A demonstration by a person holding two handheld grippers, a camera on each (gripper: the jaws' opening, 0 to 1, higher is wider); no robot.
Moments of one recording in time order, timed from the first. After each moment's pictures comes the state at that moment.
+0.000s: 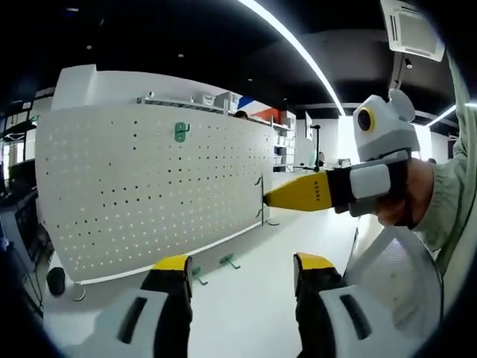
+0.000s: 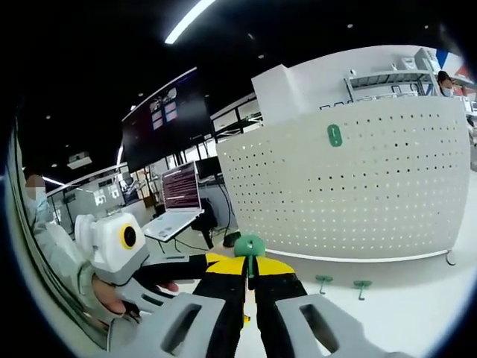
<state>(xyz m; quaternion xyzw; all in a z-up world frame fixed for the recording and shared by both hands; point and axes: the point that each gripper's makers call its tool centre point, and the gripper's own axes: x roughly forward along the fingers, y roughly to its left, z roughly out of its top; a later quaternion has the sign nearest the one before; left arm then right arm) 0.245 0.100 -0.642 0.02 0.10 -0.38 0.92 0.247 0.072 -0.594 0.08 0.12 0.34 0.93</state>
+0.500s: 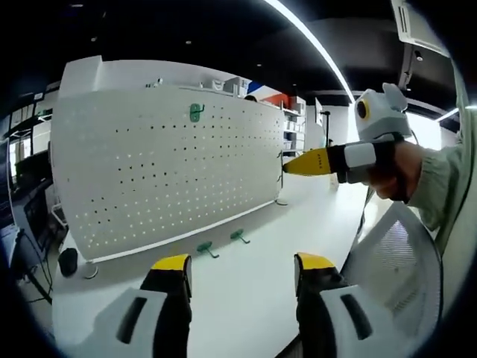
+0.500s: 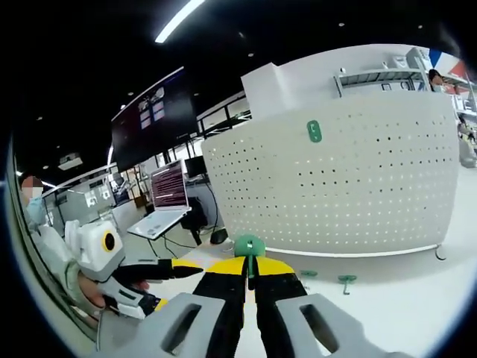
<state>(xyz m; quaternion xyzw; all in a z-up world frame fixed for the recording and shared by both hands) 0.230 0.131 -0.668 0.03 0.15 -0.35 0.92 0.255 0.042 -0.607 0.08 0.13 0.30 0.94</state>
